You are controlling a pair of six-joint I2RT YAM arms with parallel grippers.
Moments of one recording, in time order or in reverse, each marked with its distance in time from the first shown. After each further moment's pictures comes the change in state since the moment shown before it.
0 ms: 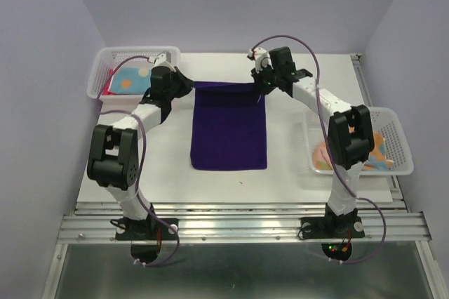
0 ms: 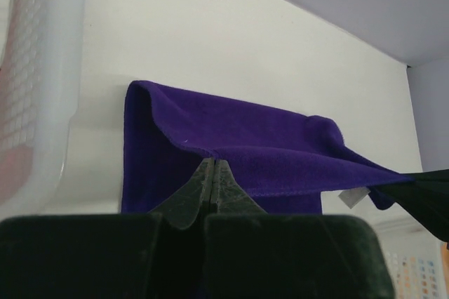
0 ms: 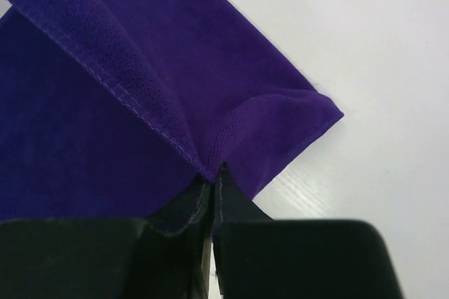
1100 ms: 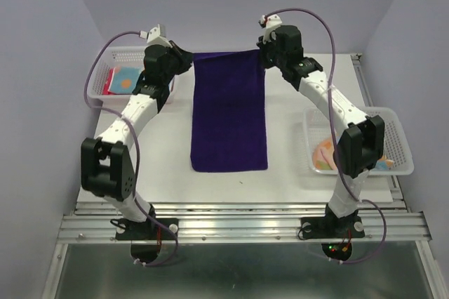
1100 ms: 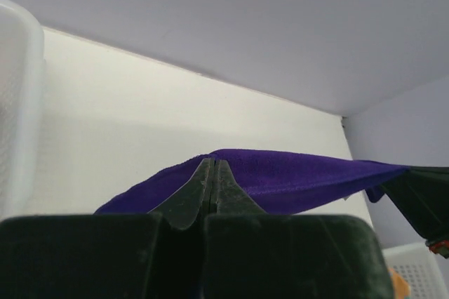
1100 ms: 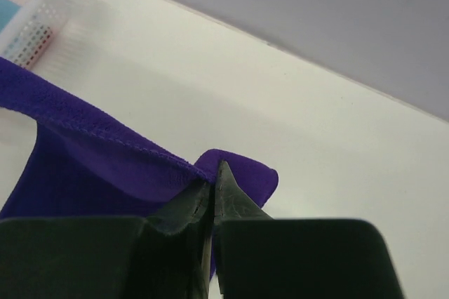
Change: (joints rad) left arm -0.042 -0.237 0.116 -0.127 -0.058 -0.030; right arm 0.067 -0.202 0.093 0.050 0.298 0.208
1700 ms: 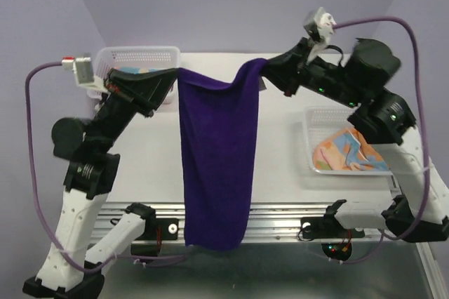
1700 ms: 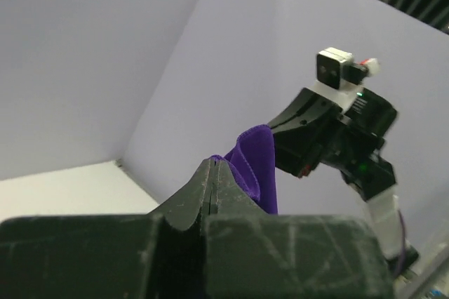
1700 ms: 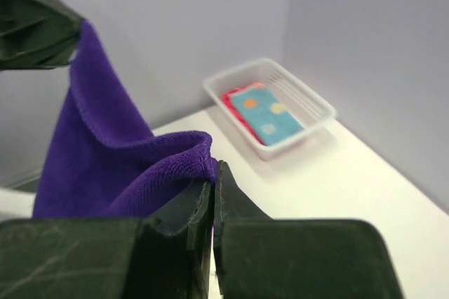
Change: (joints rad) left arm -0.087 -0.805 -0.064 -0.016 0.385 -0.211; right arm 0.276 -0.614 0.068 -0.205 -0.433 0.104
